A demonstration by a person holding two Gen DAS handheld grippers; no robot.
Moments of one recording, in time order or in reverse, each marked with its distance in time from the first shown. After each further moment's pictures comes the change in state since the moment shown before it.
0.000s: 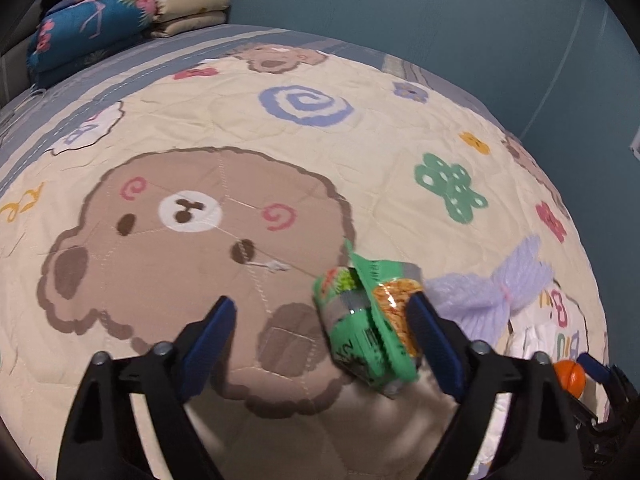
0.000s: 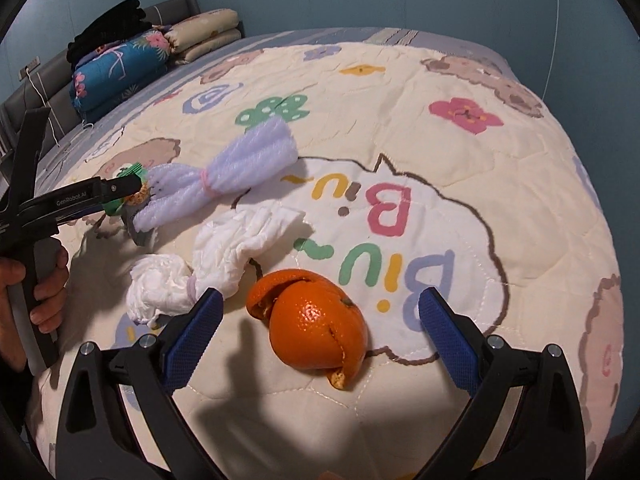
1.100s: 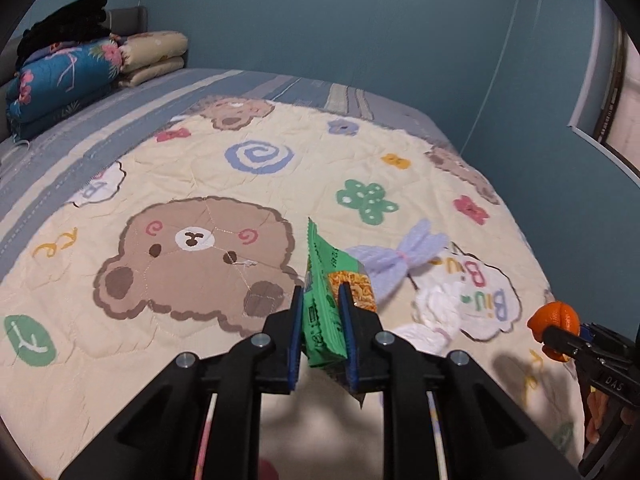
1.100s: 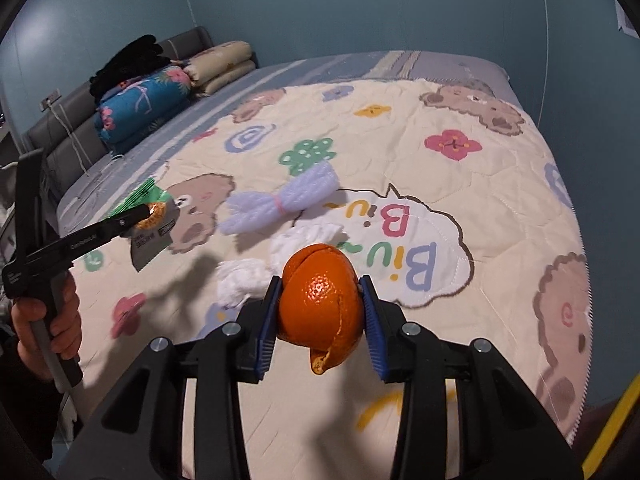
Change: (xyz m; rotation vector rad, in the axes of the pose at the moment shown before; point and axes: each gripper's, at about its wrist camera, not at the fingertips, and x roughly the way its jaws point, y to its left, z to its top) left arm -0.123 -0.019 -0.025 0.133 -0.119 -0.112; right arm -0.113 0.013 -0.012 0.050 -0.089 0.090
